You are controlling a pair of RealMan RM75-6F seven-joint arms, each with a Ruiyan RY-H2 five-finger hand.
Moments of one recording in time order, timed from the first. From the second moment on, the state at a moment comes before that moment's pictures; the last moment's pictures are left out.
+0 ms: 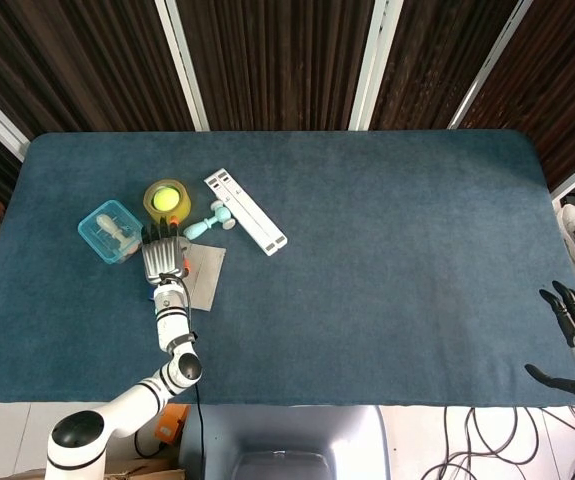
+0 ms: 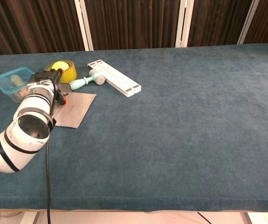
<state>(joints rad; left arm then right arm) -0.99 -2.15 -0.59 -0.55 0.67 1.00 0.71 0.04 -0.93 0.01 -1.63 -1.56 1.49 0.16</state>
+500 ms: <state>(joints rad) -0.92 -2.09 -0.54 -0.77 0.76 1.09 0.64 0.04 -0.94 0.01 -1.63 -1.57 1.48 0.15</state>
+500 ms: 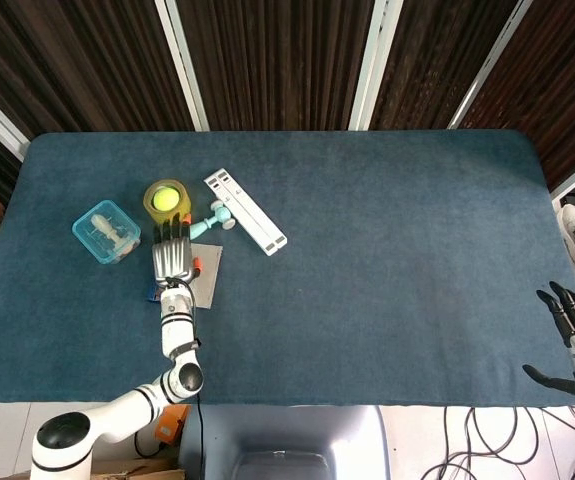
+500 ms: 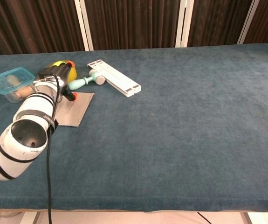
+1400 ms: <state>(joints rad) -0.82 -2.08 -0.35 -1.09 0.89 1.23 0.73 0.03 -0.92 0.00 -1.63 -1.60 1.50 0.19</state>
